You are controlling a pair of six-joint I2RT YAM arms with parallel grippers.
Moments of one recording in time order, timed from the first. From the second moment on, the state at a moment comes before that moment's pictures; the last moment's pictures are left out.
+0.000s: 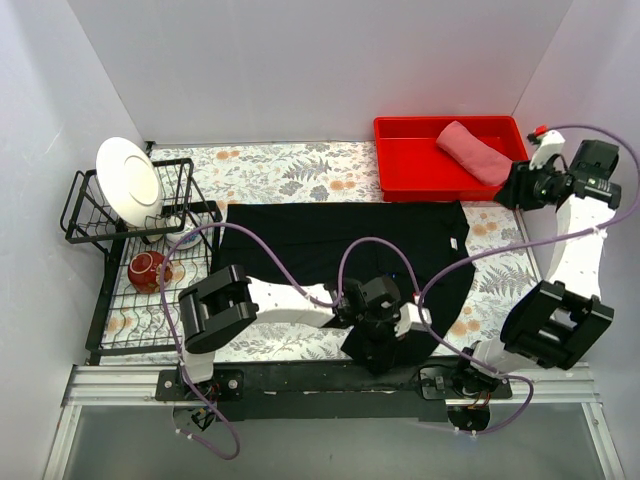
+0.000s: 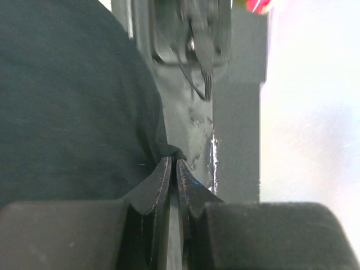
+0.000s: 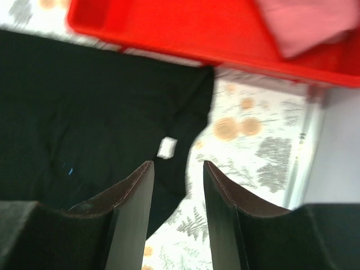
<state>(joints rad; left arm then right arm) -1.28 1.87 1.13 -0.13 0.55 -0.01 -0.44 1.48 1.49 -0.83 -0.63 -0.39</state>
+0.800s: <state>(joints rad) -0.95 2.15 1.44 -0.18 1.05 -0.22 0.07 1.02 0.75 -1.04 -0.78 -1.07</state>
